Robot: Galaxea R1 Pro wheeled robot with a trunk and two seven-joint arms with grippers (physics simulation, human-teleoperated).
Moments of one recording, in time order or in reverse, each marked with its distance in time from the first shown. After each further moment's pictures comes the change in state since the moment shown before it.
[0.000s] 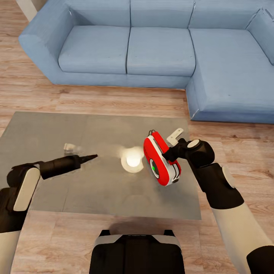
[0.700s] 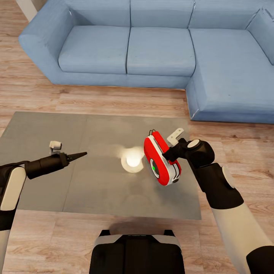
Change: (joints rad) left arm 0.000 0.044 0.099 0.017 -0.003 0.044 -0.072; right arm 0.001 0.002 -0.003 0.000 0.003 0.000 -0.005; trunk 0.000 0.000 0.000
